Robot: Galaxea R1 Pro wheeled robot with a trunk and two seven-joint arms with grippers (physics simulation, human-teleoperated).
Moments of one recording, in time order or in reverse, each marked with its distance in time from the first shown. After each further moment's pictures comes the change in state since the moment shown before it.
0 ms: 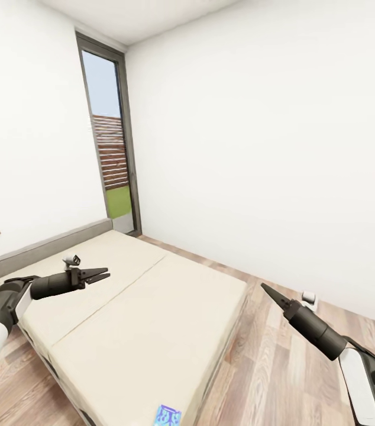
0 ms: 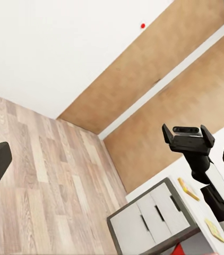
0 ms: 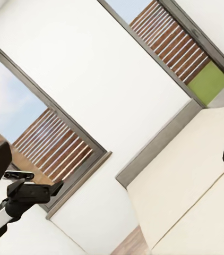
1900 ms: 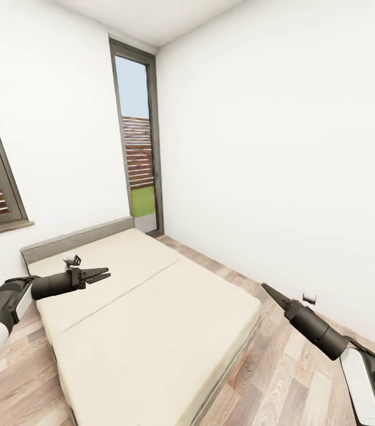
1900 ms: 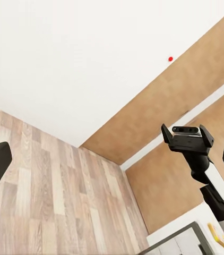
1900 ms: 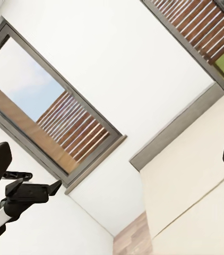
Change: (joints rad) left arm 0.000 -0.003 -0.001 0.000 0.003 -0.002 0.000; right arm 0.000 -0.005 -0.002 0.000 0.000 0.001 -0.002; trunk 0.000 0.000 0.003
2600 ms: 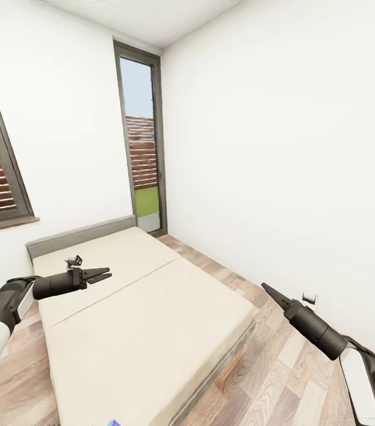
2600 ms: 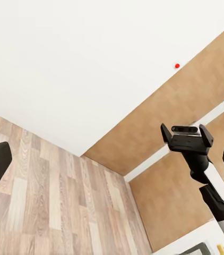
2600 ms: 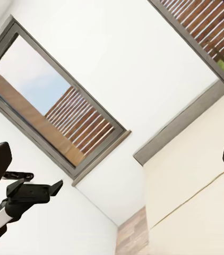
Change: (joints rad) left arm 0.000 -0.006 0.000 0.000 -0.001 0.000 0.000; right arm 0.000 0.003 0.000 -0.003 0.000 0.000 0.000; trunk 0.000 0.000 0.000
